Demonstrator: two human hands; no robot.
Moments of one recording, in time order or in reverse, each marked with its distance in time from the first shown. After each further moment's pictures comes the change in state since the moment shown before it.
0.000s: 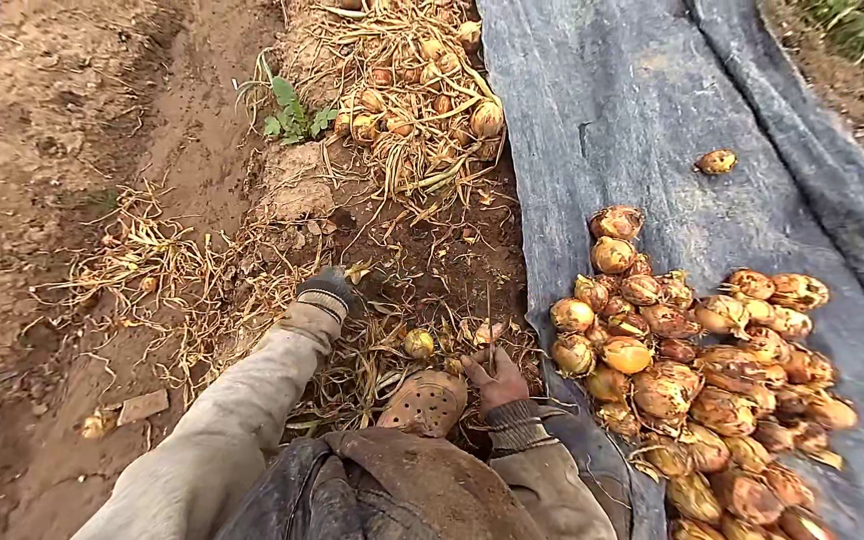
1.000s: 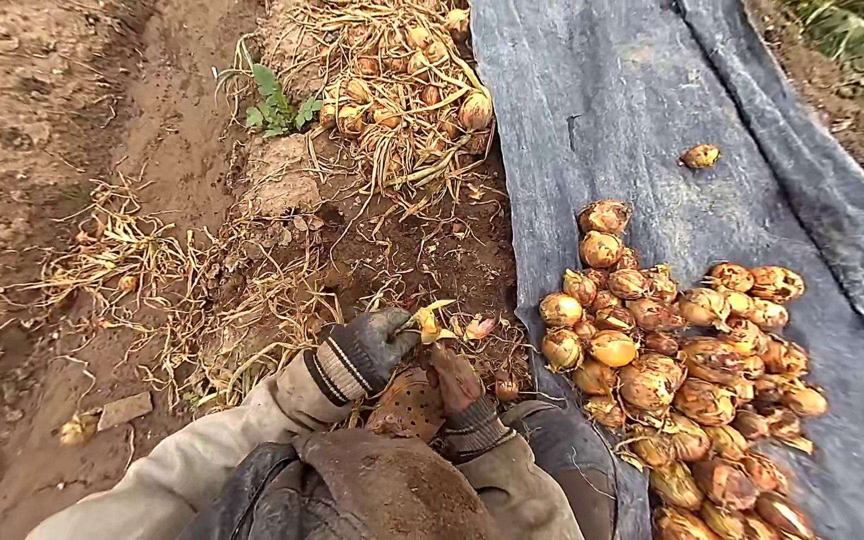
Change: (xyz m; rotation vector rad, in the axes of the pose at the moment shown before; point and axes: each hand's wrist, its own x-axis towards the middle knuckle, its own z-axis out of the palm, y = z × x) left_hand -0.133 0.047 -0.030 -0.559 -0.121 0.573; right_hand -0.005 -0.009 0.042 0.445 -0.258 -0.071
